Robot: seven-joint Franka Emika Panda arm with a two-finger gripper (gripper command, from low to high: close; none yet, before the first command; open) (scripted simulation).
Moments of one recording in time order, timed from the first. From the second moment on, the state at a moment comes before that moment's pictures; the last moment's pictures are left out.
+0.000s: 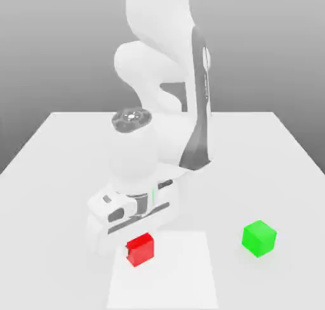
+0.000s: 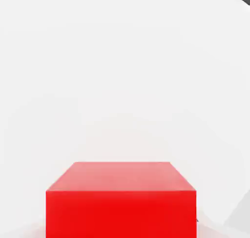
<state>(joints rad) 0.12 0.24 -0.19 -2.75 0.27 2.99 -0.19</state>
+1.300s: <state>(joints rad) 0.30 -0.02 -0.06 -2.78 0.05 2.72 -0.52</state>
